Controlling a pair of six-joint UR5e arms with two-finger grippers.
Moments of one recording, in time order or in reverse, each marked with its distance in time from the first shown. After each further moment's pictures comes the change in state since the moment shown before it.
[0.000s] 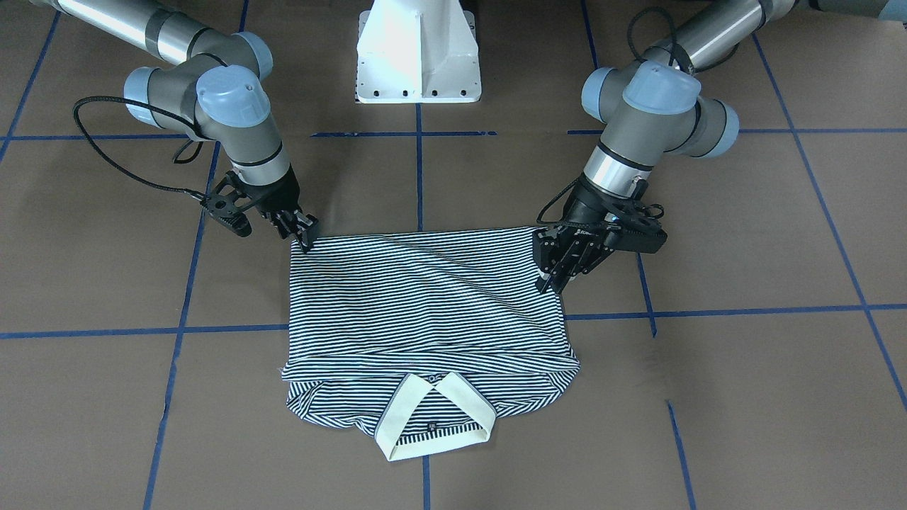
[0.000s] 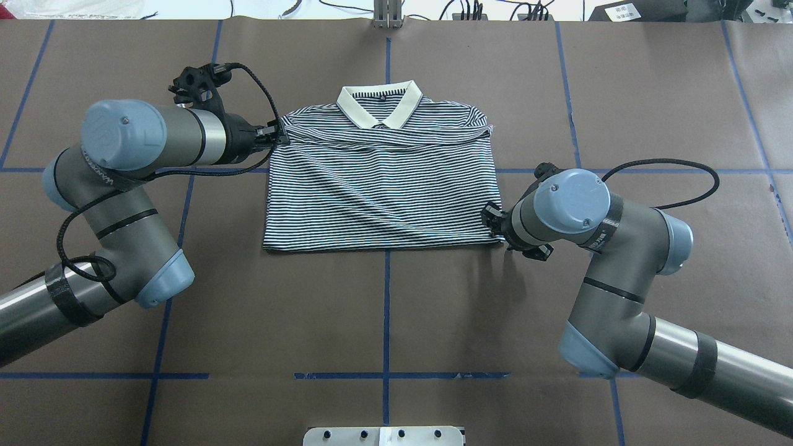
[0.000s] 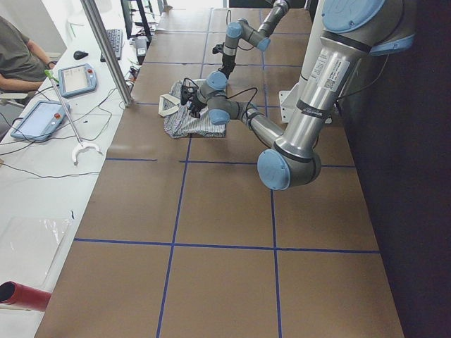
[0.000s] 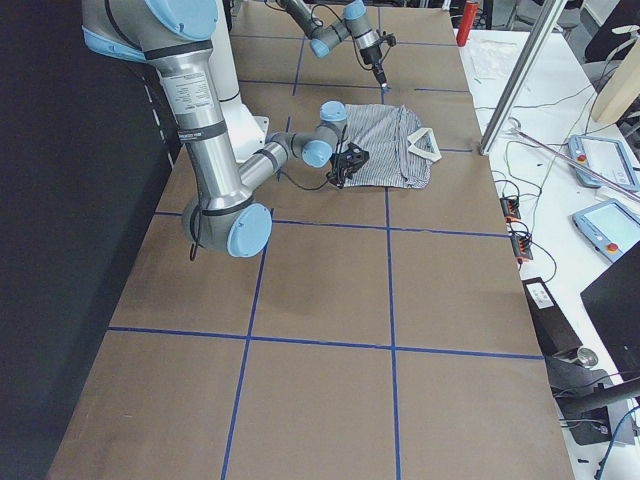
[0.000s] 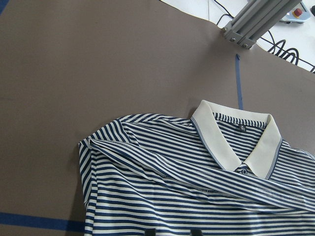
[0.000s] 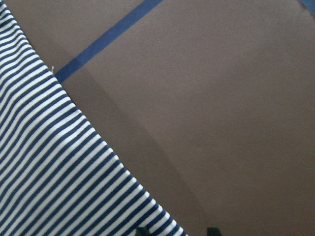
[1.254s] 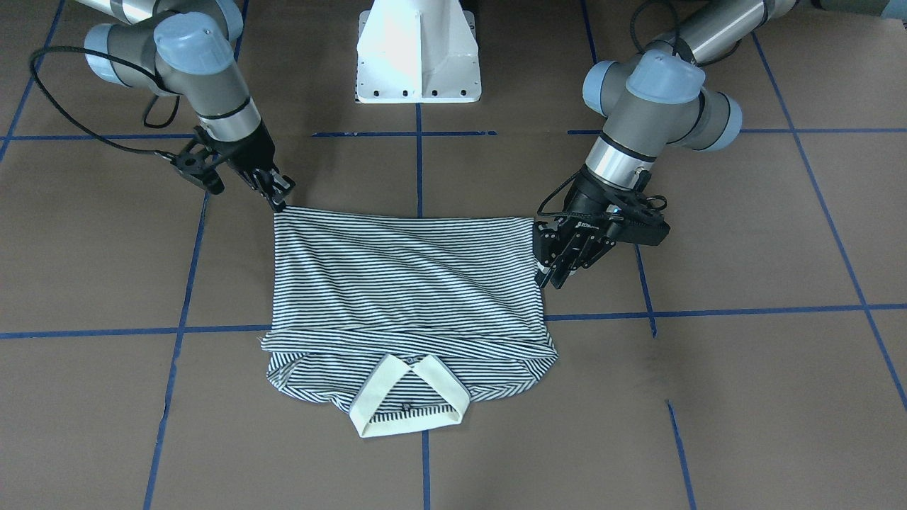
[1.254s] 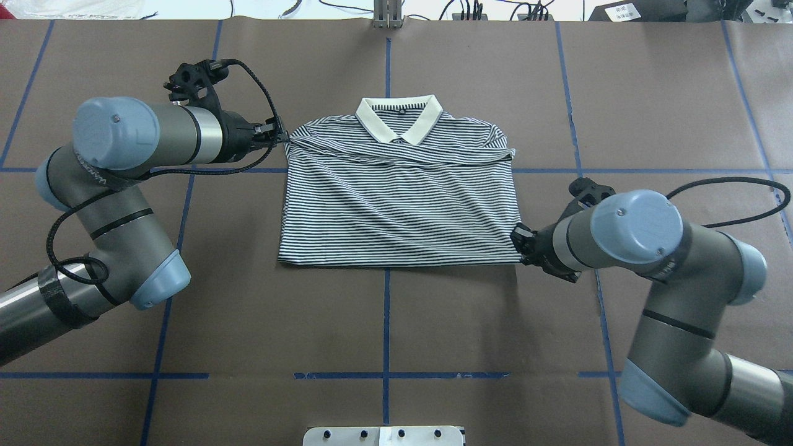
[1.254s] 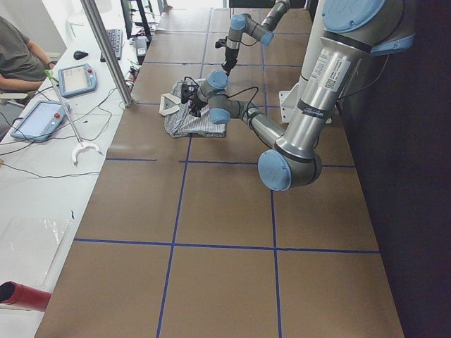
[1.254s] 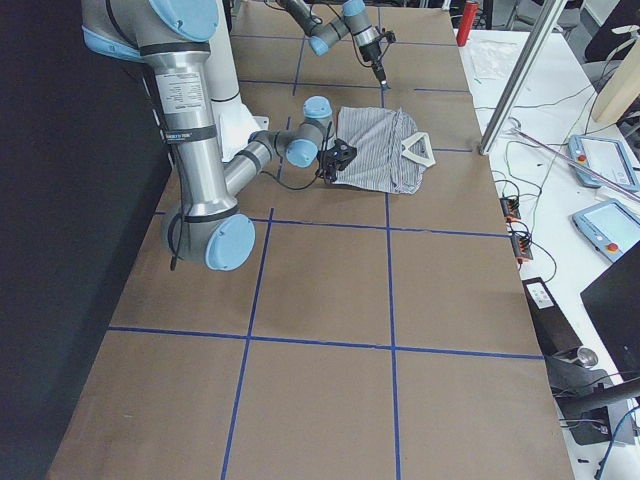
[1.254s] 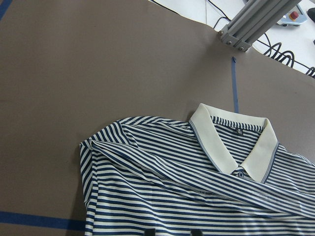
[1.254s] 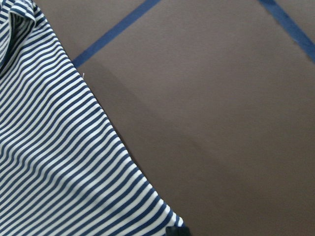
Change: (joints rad) left arm -0.003 0.009 -0.038 0.009 -0.003 -0.002; right arm -0.047 -0.221 0.284 -0.008 0.013 0.000
